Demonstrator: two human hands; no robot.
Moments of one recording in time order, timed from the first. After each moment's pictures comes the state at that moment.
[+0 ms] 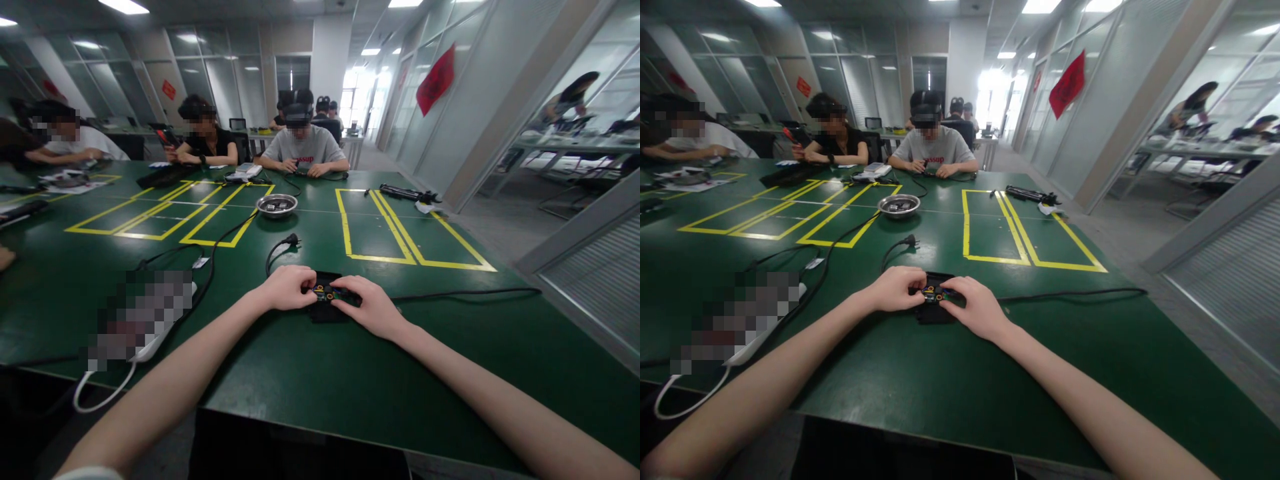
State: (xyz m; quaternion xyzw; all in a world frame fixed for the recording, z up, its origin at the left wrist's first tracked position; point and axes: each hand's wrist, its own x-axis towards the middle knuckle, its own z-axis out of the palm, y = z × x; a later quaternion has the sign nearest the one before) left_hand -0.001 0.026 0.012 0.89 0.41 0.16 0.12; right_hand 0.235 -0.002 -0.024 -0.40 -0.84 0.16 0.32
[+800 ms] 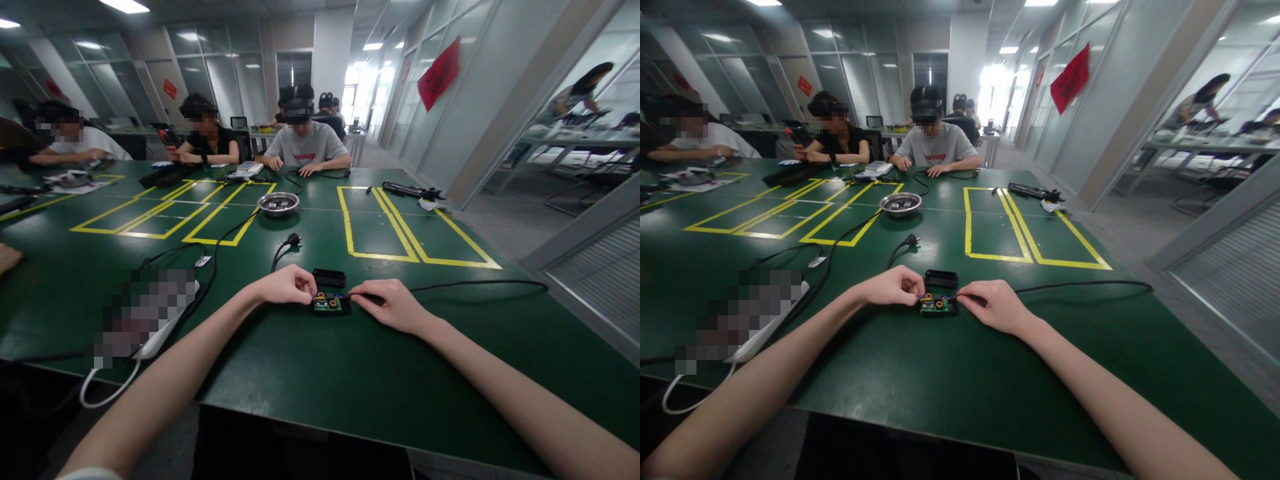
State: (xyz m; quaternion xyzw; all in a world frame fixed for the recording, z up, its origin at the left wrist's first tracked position) left_hand -0.014 0.030 0.013 0.74 0.36 0.18 0.54; right_hand 0.266 0.000 -0.004 -0.35 -0.88 0.18 0.29
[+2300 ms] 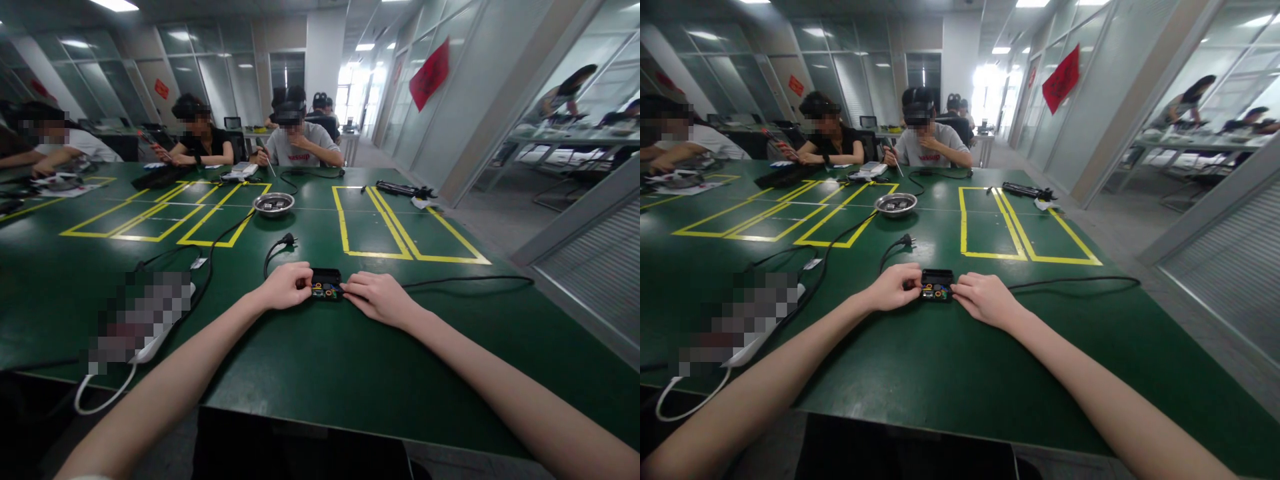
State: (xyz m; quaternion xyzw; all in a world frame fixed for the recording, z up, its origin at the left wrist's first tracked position) left_hand -0.007 0.030 -0.003 0.88 0.36 0.26 0.19; right_hand 0.264 0.009 -0.009 -0.30 -0.93 -0.08 0.18
